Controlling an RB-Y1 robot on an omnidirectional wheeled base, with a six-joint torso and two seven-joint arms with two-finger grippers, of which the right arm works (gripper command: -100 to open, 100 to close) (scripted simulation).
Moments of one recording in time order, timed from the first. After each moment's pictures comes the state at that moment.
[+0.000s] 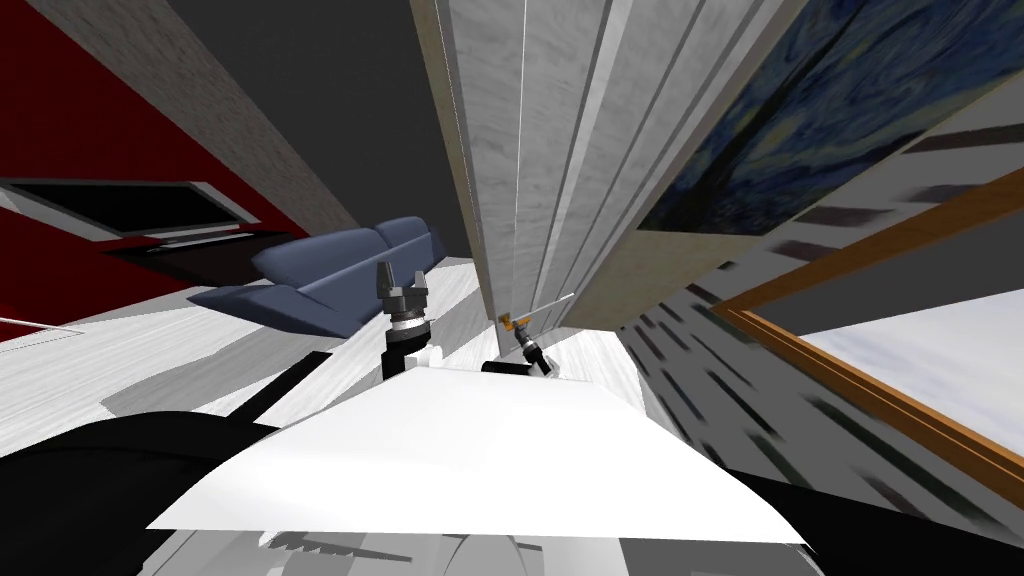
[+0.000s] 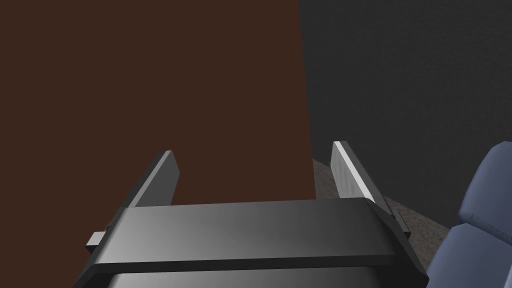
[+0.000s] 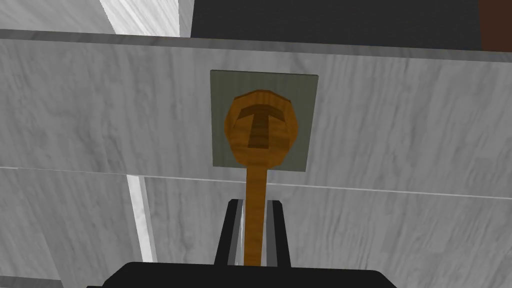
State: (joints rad) arm -0.09 -0.08 0.58 -0.77 -0.04 -0.76 -0.08
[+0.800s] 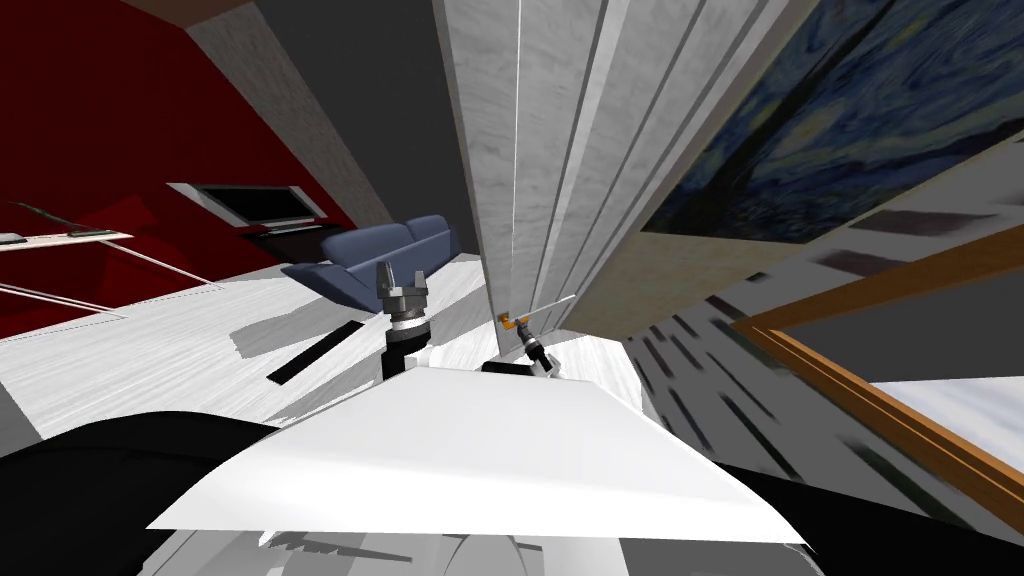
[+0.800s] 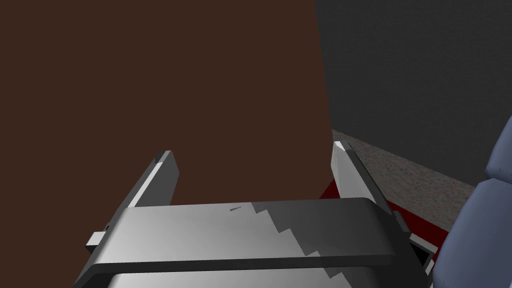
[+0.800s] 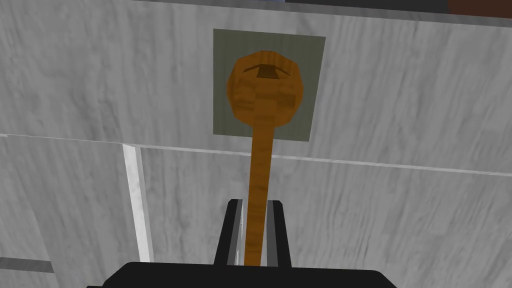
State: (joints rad) arm -0.14 -0.07 0.52 -0.69 -0.02 -0.79 -0.08
